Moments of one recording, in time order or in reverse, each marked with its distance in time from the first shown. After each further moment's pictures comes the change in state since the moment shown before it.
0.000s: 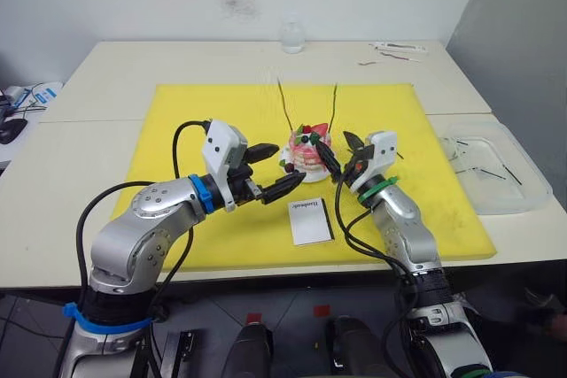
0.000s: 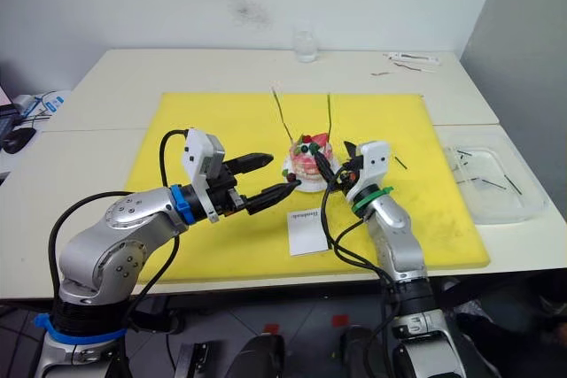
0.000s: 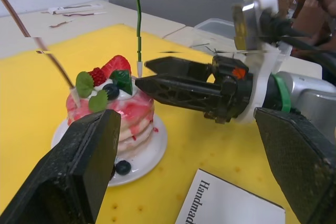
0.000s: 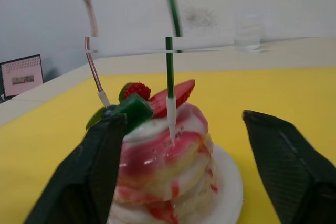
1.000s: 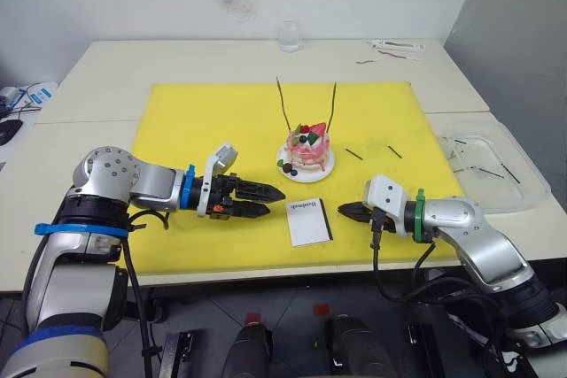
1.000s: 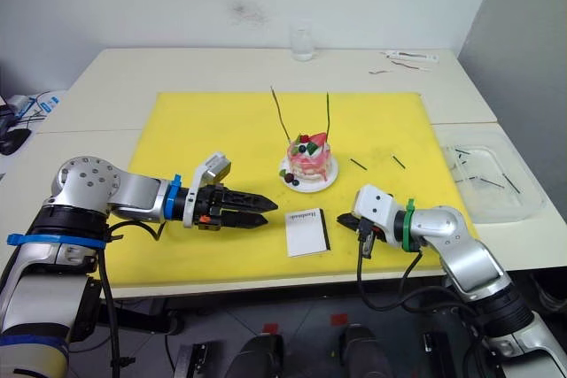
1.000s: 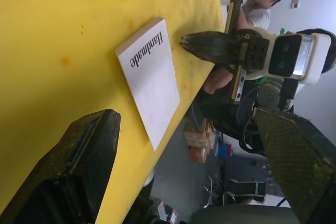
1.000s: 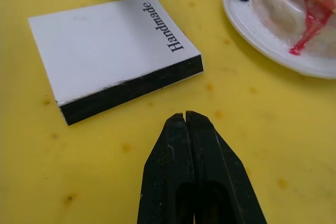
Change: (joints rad) left arm -0.427 0.165 -0.130 0.915 -0.901 0.873 0.315; right arm 0.097 -0.589 0.269 -0.280 -0.146 0.245 0.495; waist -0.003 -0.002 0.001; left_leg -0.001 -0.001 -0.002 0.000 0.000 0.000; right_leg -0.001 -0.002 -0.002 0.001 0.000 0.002
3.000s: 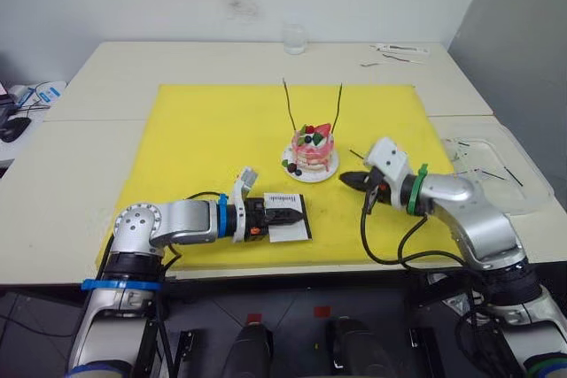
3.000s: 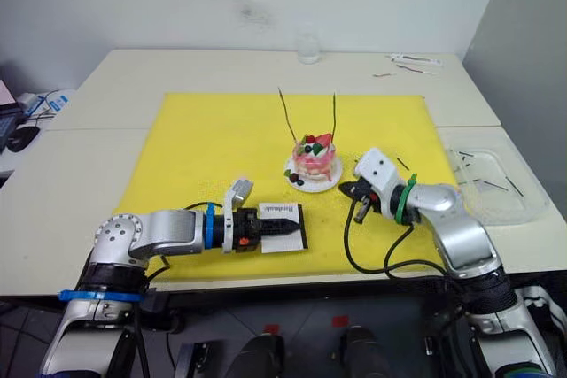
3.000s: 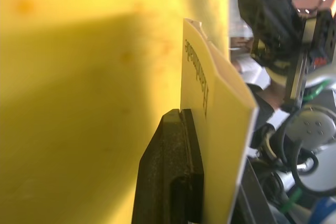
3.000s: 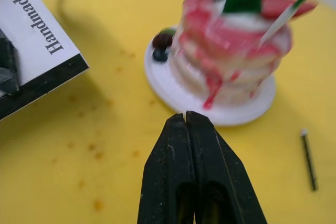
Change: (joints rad) left arm 0.239 -0.185 0.130 -0.270 -0.447 -0.225 0.599; right arm -0.141 0.106 -0.155 -0.041 0.021 0.251 -0.076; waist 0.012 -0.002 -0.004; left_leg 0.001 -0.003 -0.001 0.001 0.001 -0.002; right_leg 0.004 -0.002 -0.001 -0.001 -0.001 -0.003
